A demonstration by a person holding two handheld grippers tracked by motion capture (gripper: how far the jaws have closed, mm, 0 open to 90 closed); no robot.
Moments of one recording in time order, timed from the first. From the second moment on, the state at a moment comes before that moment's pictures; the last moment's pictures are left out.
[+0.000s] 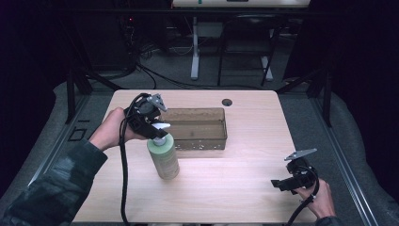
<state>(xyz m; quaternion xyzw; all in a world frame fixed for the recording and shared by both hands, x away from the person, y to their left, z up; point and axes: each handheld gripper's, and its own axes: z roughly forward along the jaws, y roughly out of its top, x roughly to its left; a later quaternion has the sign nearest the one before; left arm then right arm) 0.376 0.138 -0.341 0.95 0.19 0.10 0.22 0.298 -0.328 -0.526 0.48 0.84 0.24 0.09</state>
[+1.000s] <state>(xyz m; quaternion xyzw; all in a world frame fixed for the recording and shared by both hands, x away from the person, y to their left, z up) 0.373 0.142 -0.341 0.95 0.22 0.08 0.22 0.298 -0.328 -0.527 0.48 0.84 0.24 0.10</state>
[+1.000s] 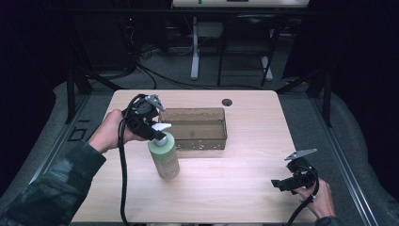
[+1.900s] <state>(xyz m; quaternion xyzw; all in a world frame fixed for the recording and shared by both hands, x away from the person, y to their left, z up) 0.374 0.144 -0.321 0.95 0.22 0.09 0.21 0.299 -0.324 -0.529 0.48 0.84 0.24 0.10</state>
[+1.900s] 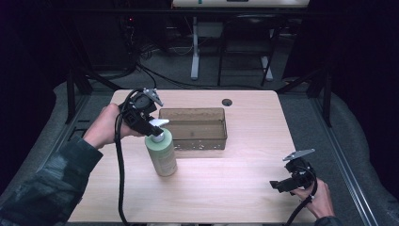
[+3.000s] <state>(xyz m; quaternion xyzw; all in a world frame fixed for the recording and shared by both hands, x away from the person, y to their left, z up) 0.375 0.141 -0.286 0.95 0.21 0.10 0.19 0.297 -0.325 -0.528 0.47 0.84 0.23 0.10</state>
